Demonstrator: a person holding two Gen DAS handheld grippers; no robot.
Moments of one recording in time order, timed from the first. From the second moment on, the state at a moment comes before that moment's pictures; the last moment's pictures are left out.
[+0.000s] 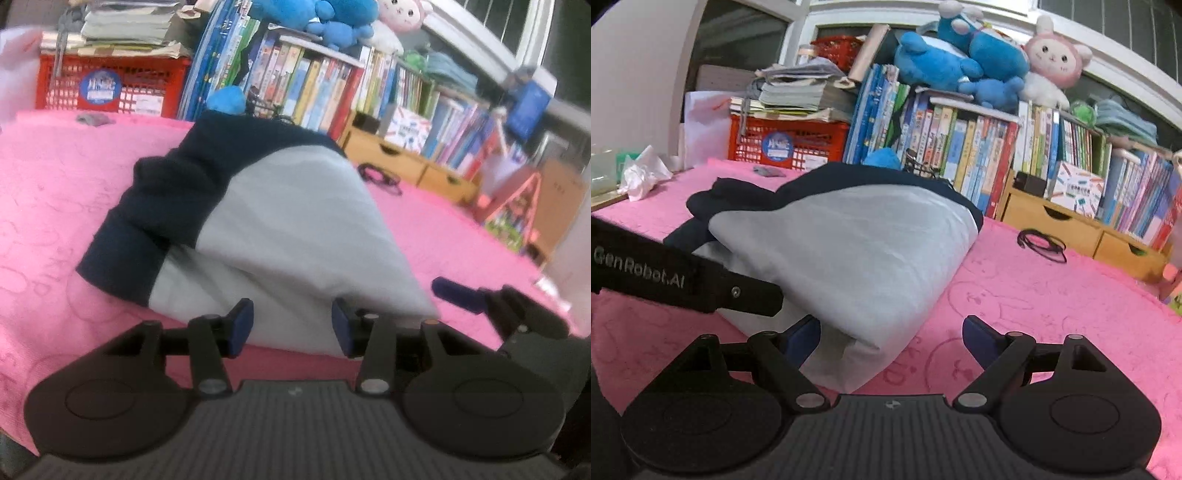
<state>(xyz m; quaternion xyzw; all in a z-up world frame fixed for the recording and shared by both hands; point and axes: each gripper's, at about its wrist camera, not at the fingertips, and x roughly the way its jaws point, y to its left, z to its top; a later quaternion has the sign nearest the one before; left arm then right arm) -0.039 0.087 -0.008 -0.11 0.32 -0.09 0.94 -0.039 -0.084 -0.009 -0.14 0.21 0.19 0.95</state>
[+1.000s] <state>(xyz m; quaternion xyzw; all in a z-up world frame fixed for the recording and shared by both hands) -0.001 0.123 -0.023 -0.36 0.30 -0.12 0.87 -0.021 -0.106 -0.011 -0.17 0.19 0.16 0.95</state>
